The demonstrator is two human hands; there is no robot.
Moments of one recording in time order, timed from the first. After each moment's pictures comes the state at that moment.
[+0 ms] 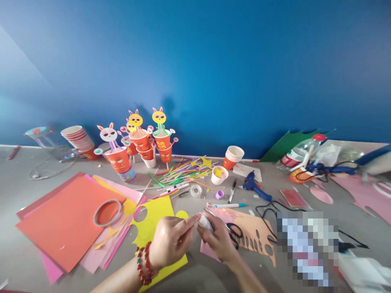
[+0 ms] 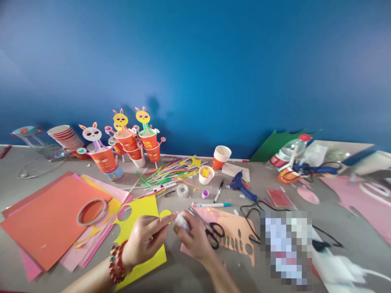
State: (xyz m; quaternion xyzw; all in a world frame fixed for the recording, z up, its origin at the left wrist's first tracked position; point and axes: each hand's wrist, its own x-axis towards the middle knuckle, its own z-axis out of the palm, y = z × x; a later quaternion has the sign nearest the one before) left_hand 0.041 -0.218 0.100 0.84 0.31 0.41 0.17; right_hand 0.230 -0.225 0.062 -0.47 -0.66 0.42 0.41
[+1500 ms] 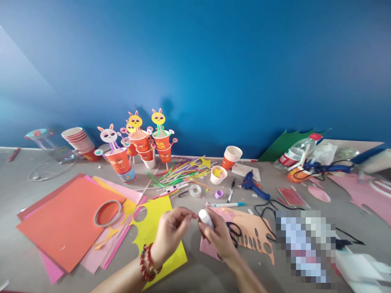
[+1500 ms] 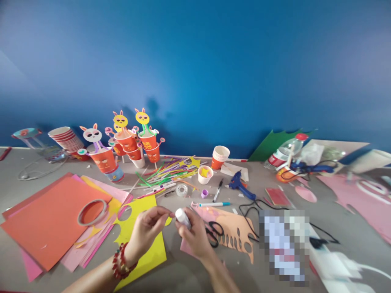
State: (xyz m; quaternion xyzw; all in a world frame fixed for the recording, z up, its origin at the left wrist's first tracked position) left_hand 0.057 -0.216 0.101 0.62 0.47 0.45 0.45; right_hand 0.226 -0.225 0.071 -0.48 -0.59 0.46 0.46
